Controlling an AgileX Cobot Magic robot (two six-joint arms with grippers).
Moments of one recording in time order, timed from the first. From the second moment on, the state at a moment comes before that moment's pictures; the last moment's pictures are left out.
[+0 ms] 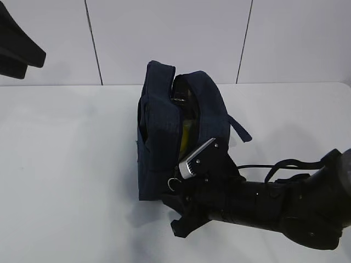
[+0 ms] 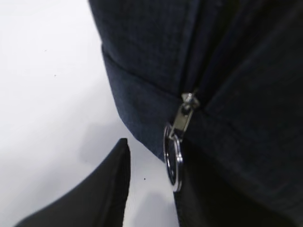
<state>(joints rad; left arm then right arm) -0.10 1.37 -1.25 -0.67 1.11 0.19 0.56 1.97 -0.65 -0.42 -0.71 0.25</state>
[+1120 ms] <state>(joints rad) -0.10 1.37 -1.25 -0.67 1.11 0.19 0.56 2.00 -0.65 -0.38 -0.76 0.31</state>
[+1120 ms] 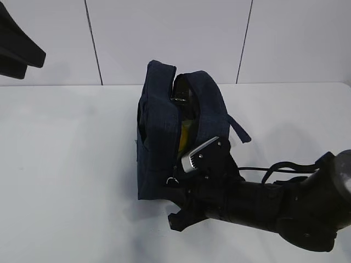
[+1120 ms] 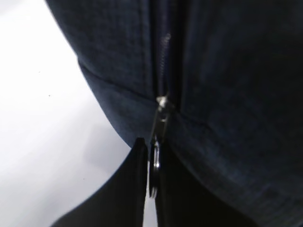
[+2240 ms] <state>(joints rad) -0.10 1.37 -1.25 -0.66 1.11 0.19 0.56 2.01 -0.65 -0.32 -0.80 0.32</state>
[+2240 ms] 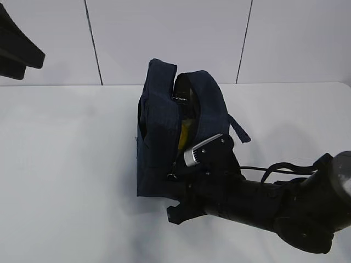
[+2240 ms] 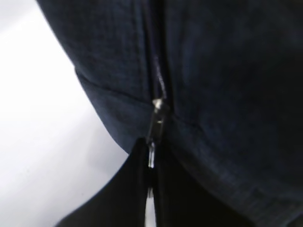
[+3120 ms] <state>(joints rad) -0.10 1.37 -1.25 -0.66 1.11 0.19 0.56 1.84 -0.66 -0.46 -0.48 0.45</state>
